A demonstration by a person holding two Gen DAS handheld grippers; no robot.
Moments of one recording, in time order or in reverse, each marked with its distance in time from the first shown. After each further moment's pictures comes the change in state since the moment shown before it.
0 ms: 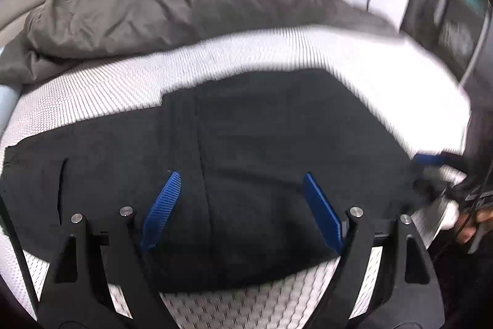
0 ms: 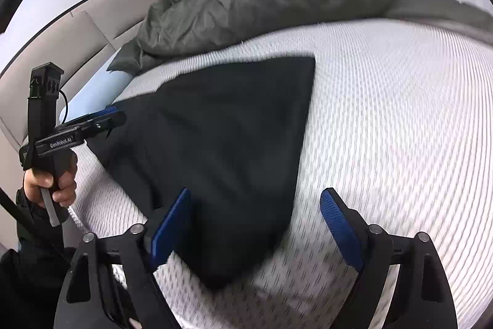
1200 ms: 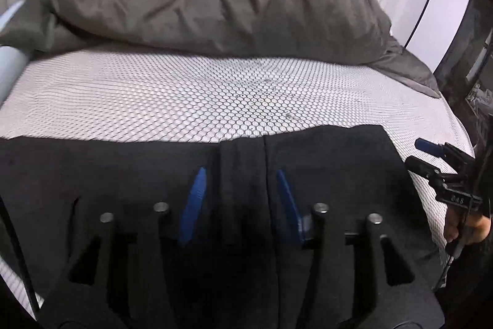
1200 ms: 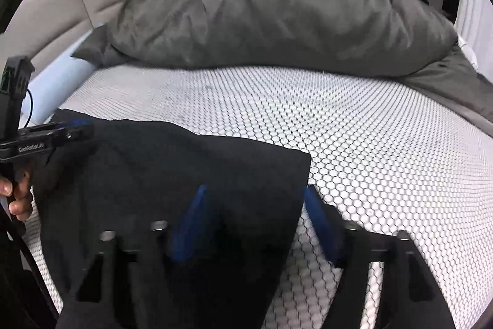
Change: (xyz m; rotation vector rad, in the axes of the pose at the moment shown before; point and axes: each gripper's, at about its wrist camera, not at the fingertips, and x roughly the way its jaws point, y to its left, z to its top) left arm 0.034 0.084 0.057 -0.275 -0.041 0.013; right arm 0.076 -0.012 0.144 -0.221 -0.021 -0.176
